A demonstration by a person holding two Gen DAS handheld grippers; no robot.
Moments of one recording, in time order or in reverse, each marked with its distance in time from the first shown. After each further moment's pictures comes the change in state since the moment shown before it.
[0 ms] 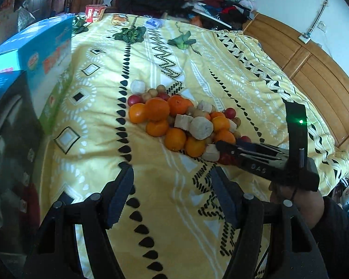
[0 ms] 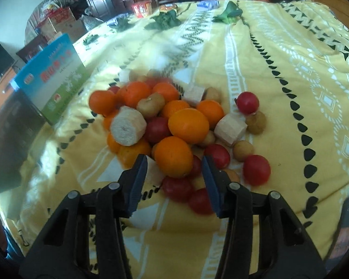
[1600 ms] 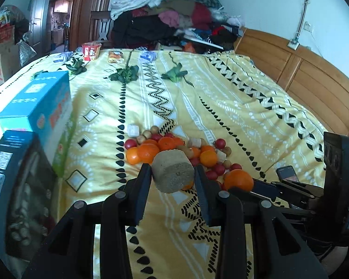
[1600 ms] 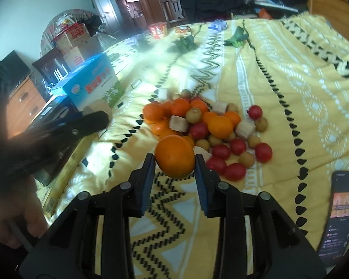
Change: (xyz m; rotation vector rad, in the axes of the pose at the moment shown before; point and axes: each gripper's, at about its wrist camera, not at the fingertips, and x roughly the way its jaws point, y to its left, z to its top) left arm -0.048 -0.037 0.021 0.099 -0.190 0.064; right arm -0.088 0.059 -0.020 -0.018 -0.132 0.057
